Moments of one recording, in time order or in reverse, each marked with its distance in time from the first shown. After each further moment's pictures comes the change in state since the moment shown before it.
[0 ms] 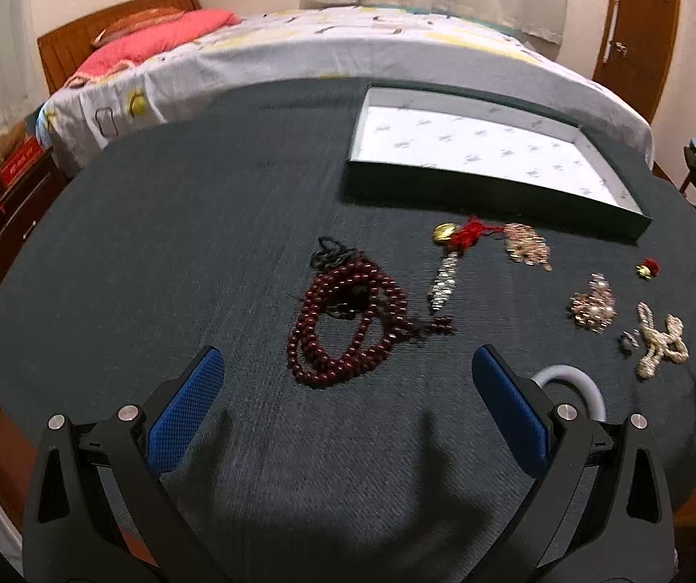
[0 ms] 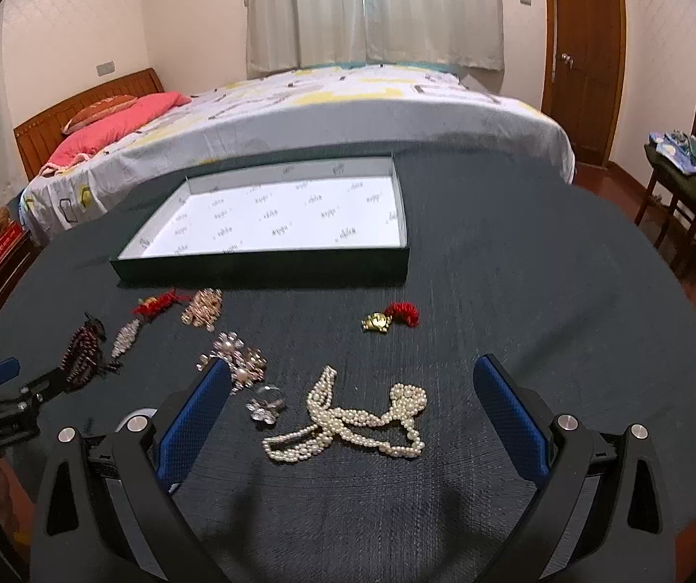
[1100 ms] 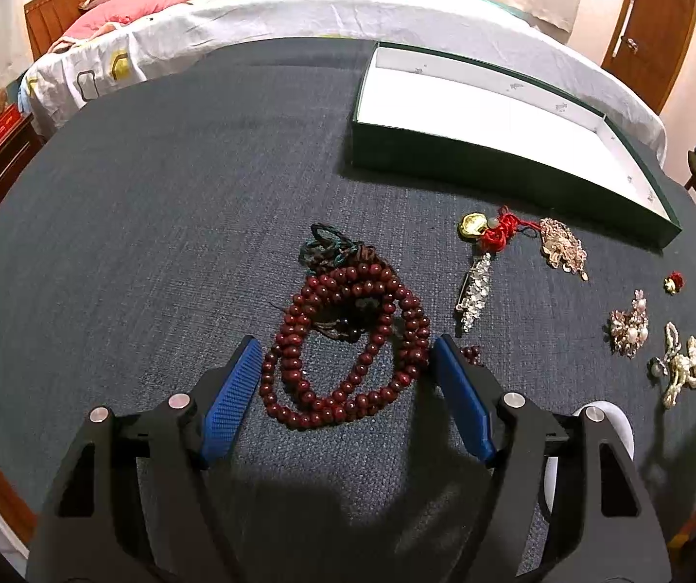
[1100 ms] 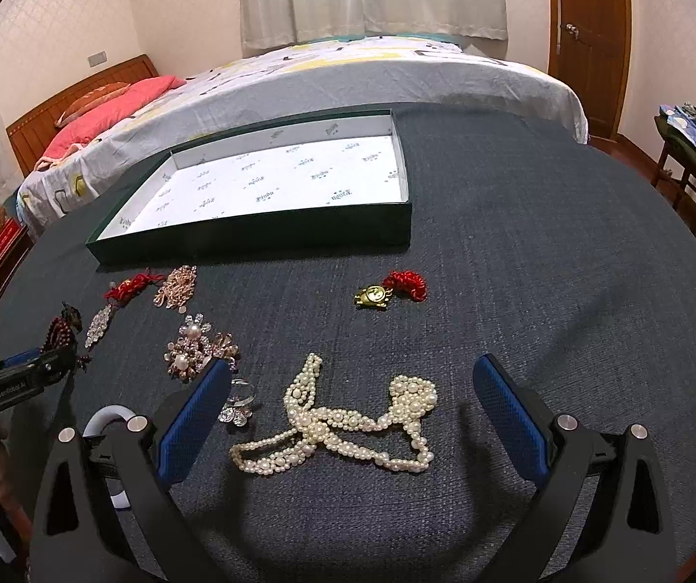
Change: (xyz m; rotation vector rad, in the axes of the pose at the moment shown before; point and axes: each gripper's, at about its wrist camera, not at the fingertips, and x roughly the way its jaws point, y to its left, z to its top) left arm 0.046 0.006 0.016 -0.025 0.098 -0.053; right arm 0.030 -0.009 -0.004 0.027 0.068 0.035
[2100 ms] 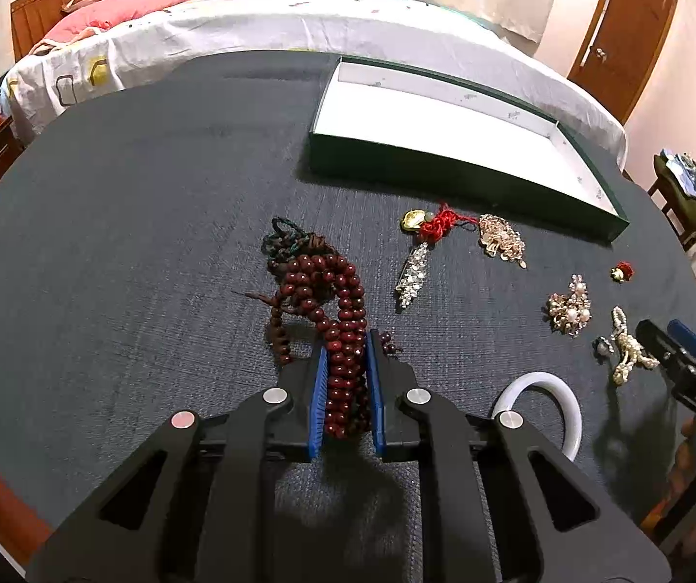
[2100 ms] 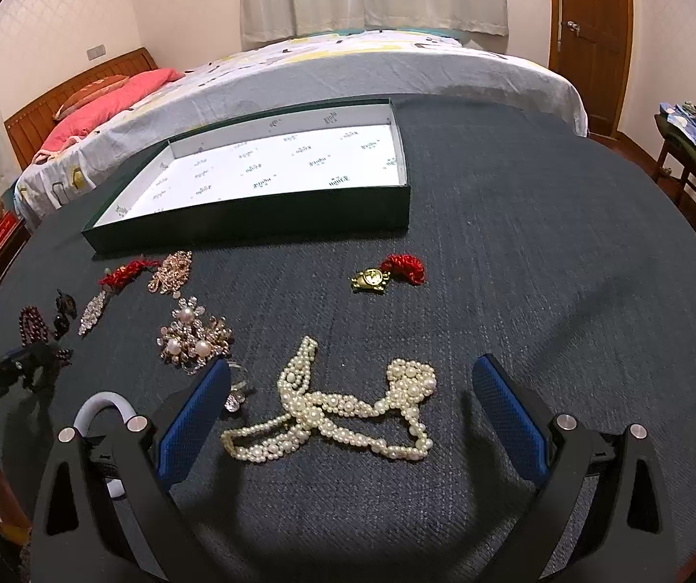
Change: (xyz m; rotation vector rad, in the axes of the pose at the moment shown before) left arm -0.024 -0.006 -0.013 0.008 -0.035 -0.107; right arm 0.006 -0.001 -0.007 -0.008 0.019 -0.015
